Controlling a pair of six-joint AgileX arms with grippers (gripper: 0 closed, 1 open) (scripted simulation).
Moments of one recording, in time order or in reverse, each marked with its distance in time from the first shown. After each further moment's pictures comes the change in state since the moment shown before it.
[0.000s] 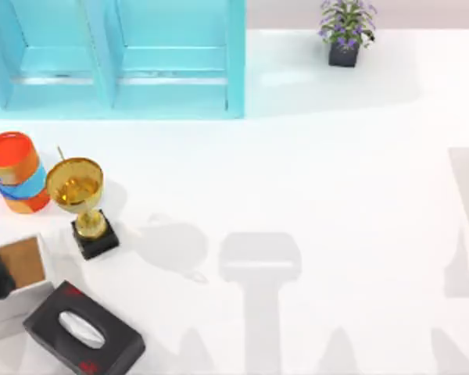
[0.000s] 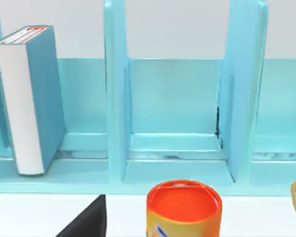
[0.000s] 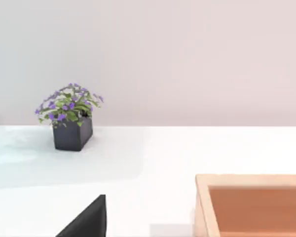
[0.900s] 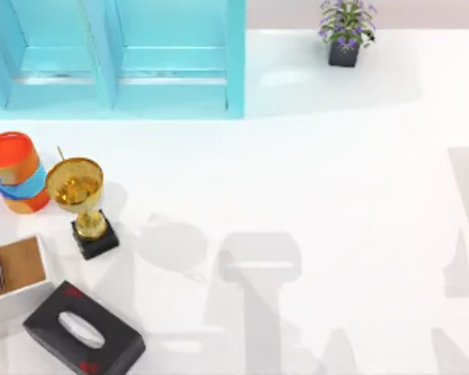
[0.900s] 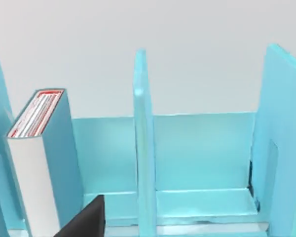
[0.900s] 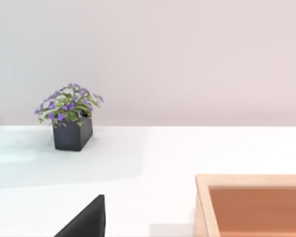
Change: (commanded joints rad) left arm 0.234 0.880 0.431 0.396 0.258 0.066; right arm 0.000 0.000 0.000 0.000 0.000 0.000
